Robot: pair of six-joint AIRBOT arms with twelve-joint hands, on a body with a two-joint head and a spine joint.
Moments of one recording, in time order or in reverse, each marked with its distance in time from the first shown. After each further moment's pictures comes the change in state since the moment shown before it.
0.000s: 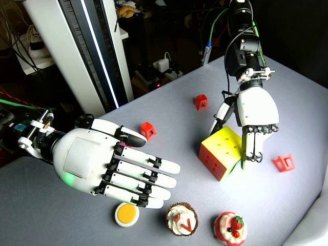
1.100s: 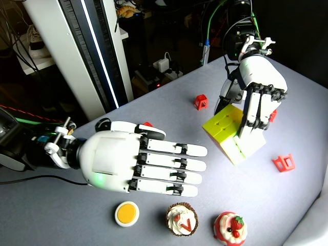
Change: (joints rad) left arm 0.067 0.130 -0.127 0.171 -0.466 -0.217; right arm 0.101 -0.195 0.252 -0.194 0.032 0.000
